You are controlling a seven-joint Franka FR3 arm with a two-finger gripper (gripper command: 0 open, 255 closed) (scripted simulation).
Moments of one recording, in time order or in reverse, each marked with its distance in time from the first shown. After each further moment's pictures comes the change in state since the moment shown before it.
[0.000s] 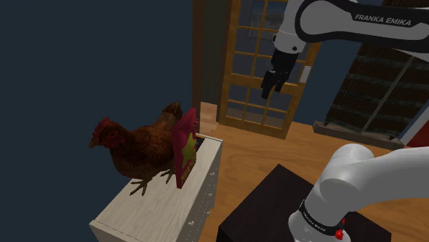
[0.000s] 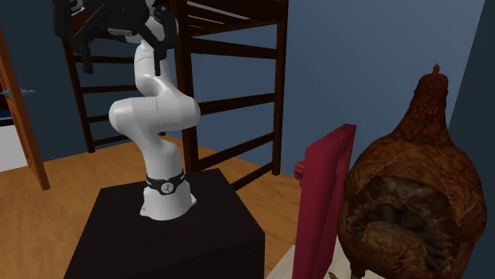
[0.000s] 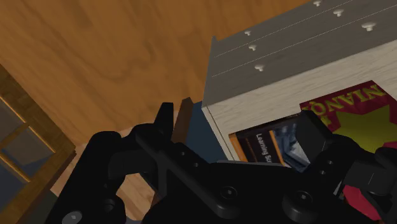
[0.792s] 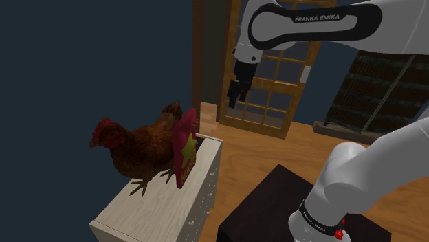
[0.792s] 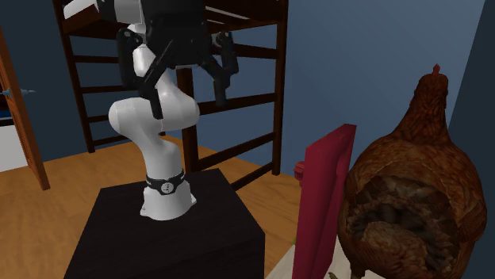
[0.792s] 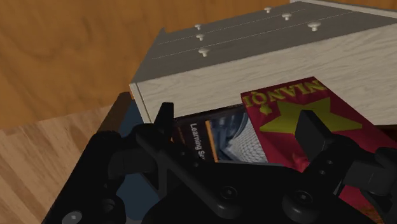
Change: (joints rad) arm 0.131 0.321 0.002 0.103 0.143 0.135 -0.097
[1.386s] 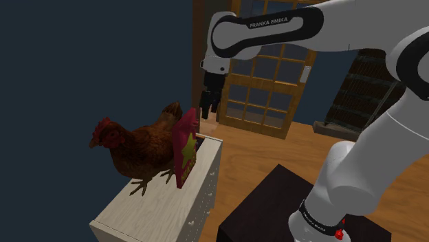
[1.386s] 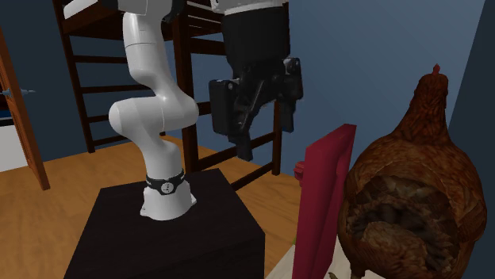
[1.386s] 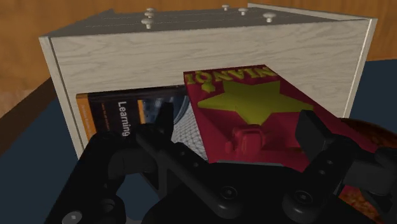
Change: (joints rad) arm 0.101 0.276 0.021 0.146 0.139 0.056 -0.116
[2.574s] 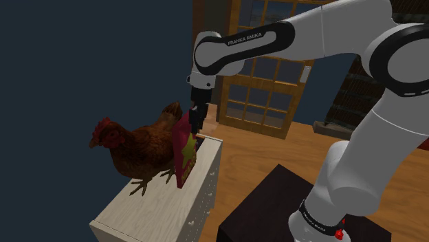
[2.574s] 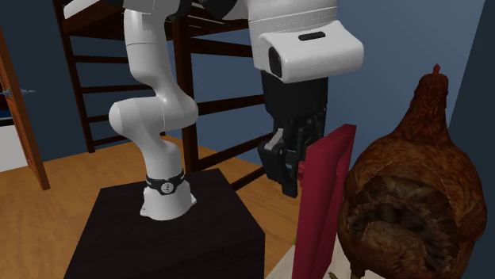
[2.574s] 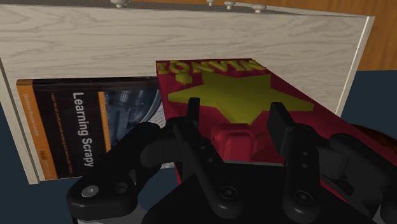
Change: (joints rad) arm 0.037 0.133 0.022 0.003 0.066 0.100 -0.066
